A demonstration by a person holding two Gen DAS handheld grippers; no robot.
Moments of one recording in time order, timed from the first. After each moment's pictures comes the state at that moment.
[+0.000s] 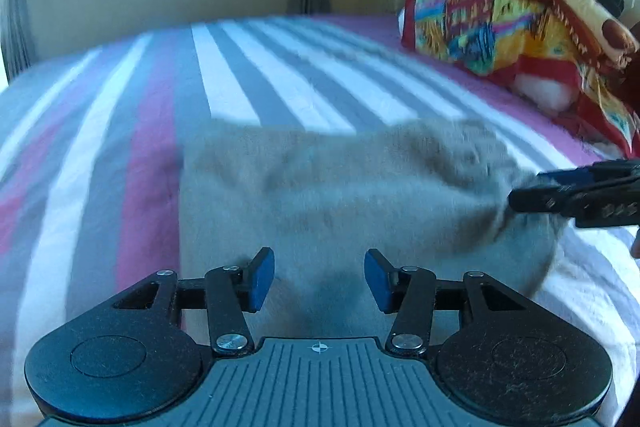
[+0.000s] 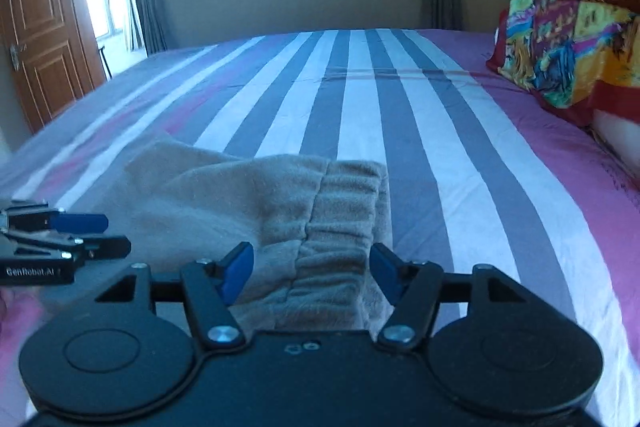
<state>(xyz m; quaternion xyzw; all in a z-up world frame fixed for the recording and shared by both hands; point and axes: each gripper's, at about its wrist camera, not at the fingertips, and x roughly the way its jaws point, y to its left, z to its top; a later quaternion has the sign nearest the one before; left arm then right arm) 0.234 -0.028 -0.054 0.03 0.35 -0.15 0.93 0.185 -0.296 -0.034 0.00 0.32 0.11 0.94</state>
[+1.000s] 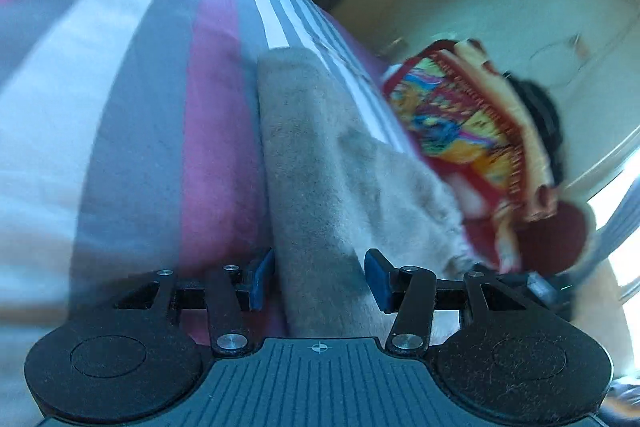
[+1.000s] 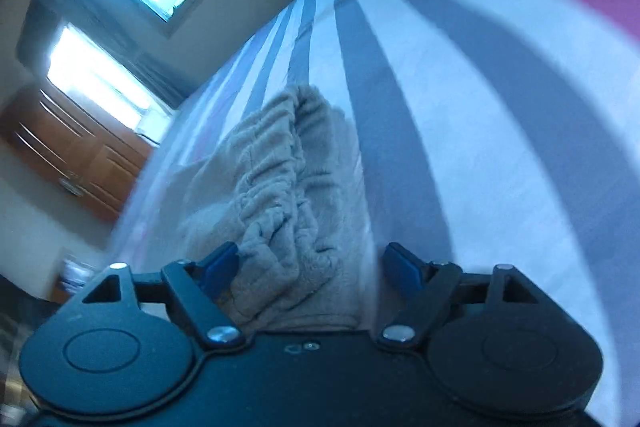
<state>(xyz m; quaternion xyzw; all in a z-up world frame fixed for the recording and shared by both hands) 0.229 0.135 -0.121 -0.33 0.37 -0.26 0.83 0.189 -0.402 -0.095 0.31 0.37 0.19 0.85</state>
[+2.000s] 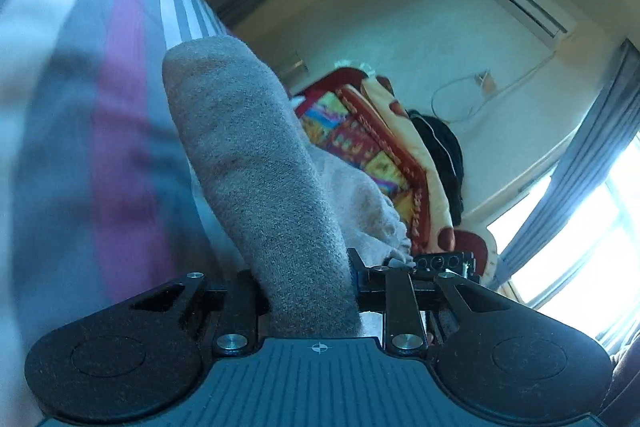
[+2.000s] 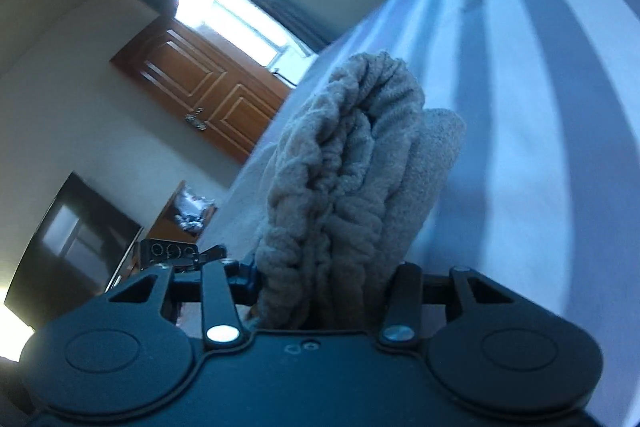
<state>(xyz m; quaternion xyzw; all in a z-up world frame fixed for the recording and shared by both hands) 0.326 0.170 -0.101 -0.38 0.29 -0.40 0.78 0.293 -0.353 -0.044 0.27 0.36 0.42 0.79</state>
